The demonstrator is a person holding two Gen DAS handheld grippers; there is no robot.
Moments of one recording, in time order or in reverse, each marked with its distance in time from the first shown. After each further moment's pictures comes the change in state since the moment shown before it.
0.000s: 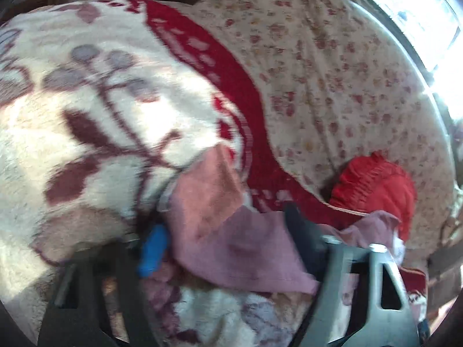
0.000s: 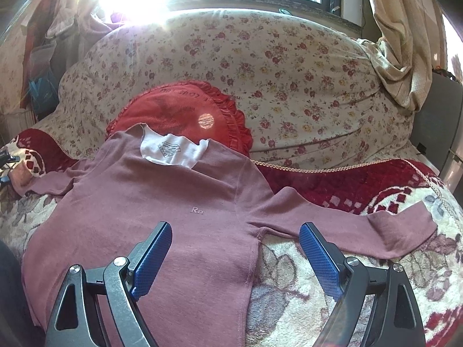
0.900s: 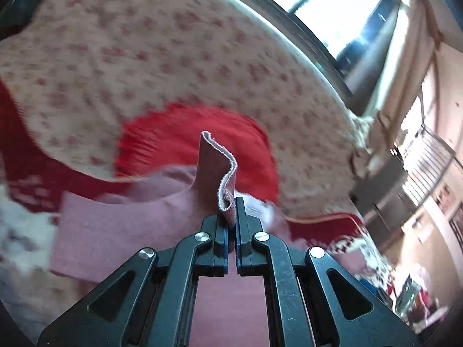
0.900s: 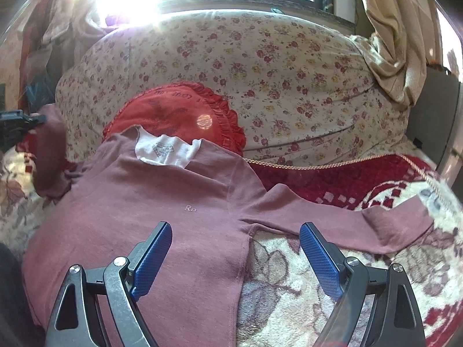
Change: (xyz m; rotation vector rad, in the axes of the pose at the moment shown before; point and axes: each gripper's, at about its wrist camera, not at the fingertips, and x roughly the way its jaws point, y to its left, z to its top) left arm -0.020 -0.283 -0.101 0.335 0.068 -0.548; right arm -0.003 -0.020 -0.002 0.076 0.002 0.024
